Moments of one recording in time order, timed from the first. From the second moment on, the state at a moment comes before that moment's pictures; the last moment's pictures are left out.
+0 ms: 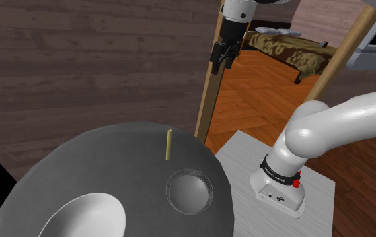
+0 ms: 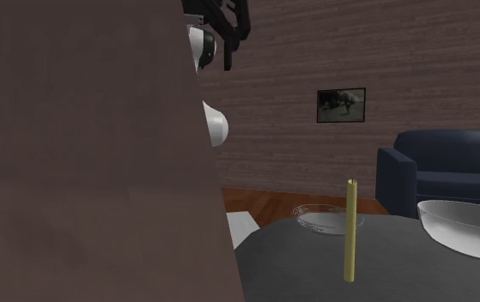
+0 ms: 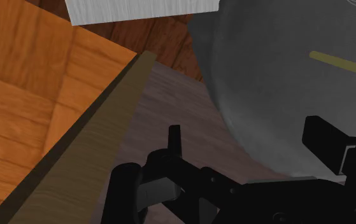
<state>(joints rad) 0.00 -0.77 0.06 -2.42 0.04 1.69 0.07</state>
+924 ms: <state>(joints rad) 0.11 -0.72 0.33 -2.58 0.18 2.00 0.31</state>
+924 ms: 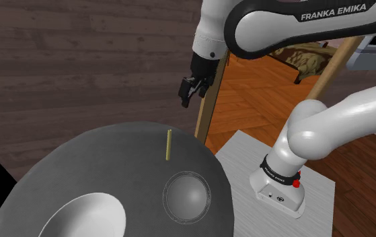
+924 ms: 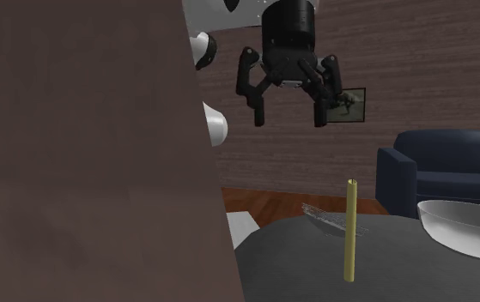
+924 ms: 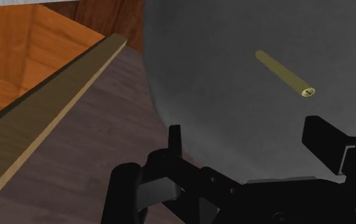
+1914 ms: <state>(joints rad) 0.11 -0.48 0.57 -2.61 0.19 2.34 0.51</state>
